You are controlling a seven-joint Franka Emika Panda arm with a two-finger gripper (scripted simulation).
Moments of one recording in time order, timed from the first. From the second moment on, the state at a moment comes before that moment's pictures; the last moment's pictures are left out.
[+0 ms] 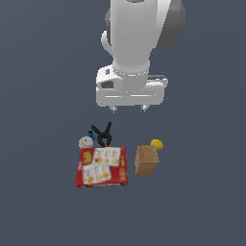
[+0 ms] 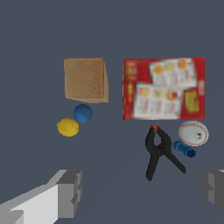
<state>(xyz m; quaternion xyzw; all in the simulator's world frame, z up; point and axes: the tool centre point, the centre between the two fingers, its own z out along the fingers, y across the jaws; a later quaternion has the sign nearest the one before) 0.002 0.021 0.298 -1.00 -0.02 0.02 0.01</state>
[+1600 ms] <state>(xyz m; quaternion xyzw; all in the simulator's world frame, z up) 0.099 0.094 0.193 -1.00 -0.03 0.00 0.00</state>
